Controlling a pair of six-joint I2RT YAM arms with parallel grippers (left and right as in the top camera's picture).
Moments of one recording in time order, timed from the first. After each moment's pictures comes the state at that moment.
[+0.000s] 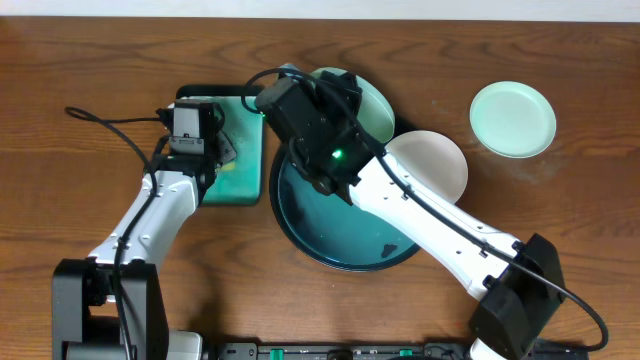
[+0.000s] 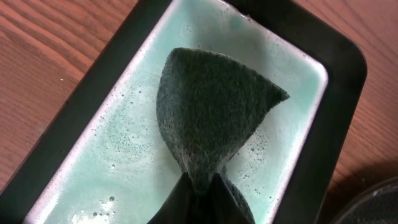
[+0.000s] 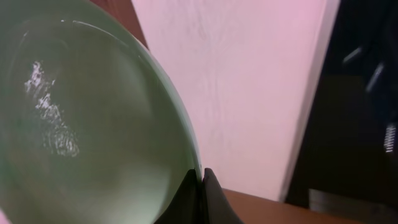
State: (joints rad) left arm -0.08 1.59 0.93 -0.29 -0.14 -0.59; right arm 0.84 1.86 1.66 -0.54 1.04 -0.82
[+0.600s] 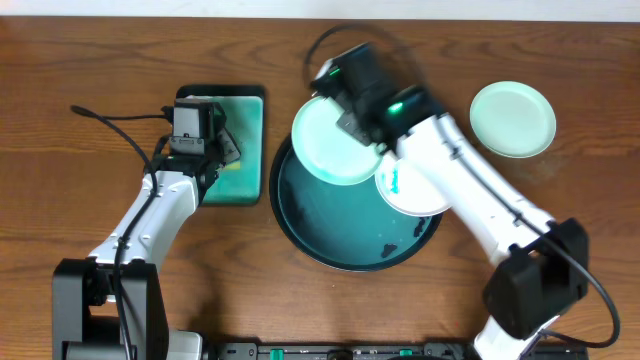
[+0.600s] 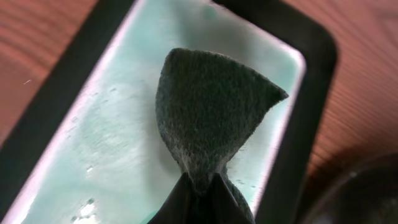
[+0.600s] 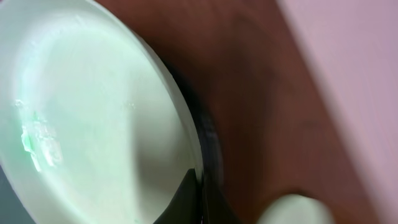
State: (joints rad) left arm -0.08 1.59 0.93 -0.26 -0.05 -0.53; right arm 0.52 1.86 1.66 -0.79 0.18 -0.41
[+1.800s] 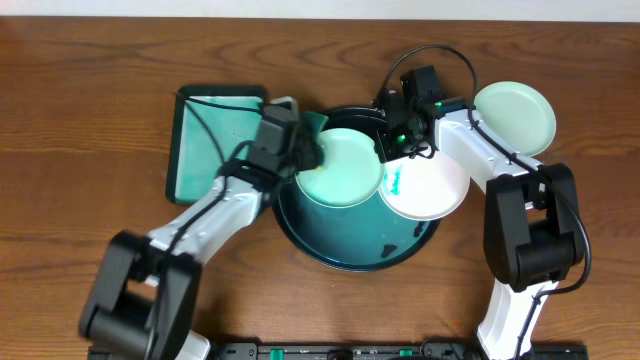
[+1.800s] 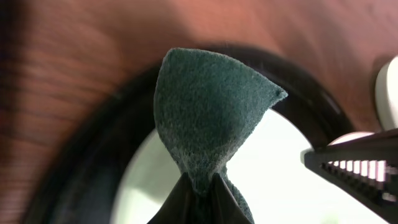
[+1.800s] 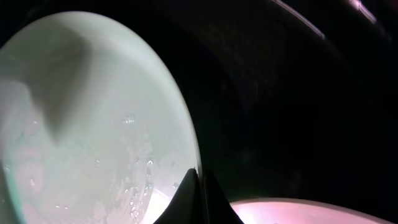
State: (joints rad) left arm -0.44 1.69 0.93 -0.01 0.08 -0.61; right arm 0.27 2.04 1.40 -0.63 -0.34 -0.02
